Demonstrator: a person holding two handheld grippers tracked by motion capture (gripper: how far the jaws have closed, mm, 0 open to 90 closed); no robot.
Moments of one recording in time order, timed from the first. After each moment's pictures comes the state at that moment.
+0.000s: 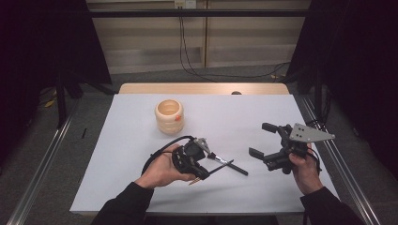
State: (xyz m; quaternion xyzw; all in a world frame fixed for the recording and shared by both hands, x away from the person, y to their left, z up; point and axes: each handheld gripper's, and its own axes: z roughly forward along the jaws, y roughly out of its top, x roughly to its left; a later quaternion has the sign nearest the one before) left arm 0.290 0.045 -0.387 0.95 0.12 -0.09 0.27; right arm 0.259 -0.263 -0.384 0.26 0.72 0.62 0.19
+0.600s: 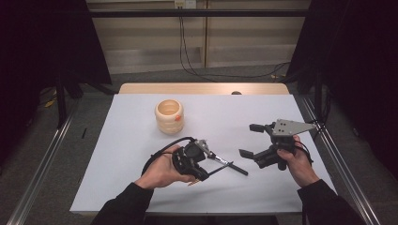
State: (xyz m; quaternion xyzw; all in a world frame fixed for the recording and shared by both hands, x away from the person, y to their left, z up) left arm 0.288 0.045 -0.389 0.96 0.12 -0.08 0.25; right arm 0.277 -0.241 -0.385 0.23 0.78 0.56 0.15
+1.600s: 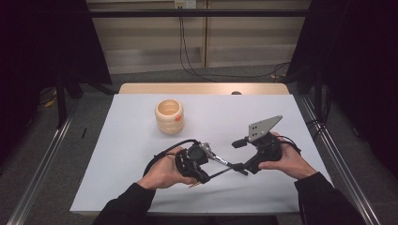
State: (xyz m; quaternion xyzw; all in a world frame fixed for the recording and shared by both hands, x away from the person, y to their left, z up) left arm 0.284 0.037 -0.393 0.96 0.10 -0.09 0.24; right arm 0.289 -0.203 -0.377 0.15 0.90 0.42 0.03
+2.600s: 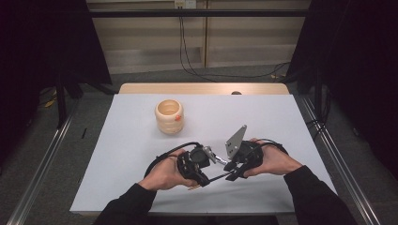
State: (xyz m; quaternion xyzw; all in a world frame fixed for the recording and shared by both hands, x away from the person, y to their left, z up) left arm 0.281 0.032 -0.400 0.97 0.10 -0.09 0.21; right arm 0.294 -0.161 -0.400 0.03 0.97 0.25 -0.06
